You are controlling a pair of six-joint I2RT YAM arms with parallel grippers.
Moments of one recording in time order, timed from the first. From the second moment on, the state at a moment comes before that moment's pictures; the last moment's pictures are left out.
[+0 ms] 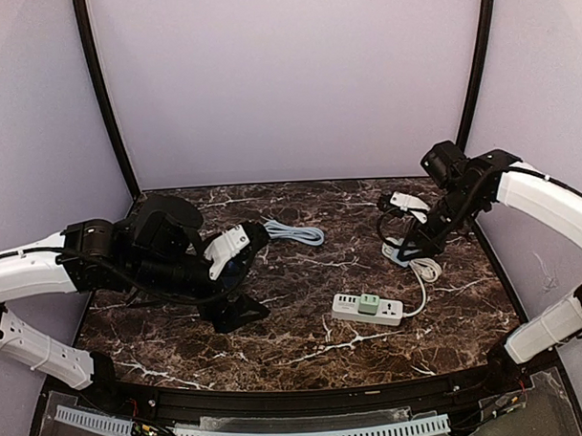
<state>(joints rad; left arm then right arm) -1.17 1.18 1.10 -0.65 0.01 -0.05 0.48 1.35 1.26 -1.09 -0.36 -0.47</state>
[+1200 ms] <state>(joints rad) -1.17 1.22 1.11 -0.65 -0.04 -0.16 0.58 1.36 0.96 -0.92 -0.36 -0.63</state>
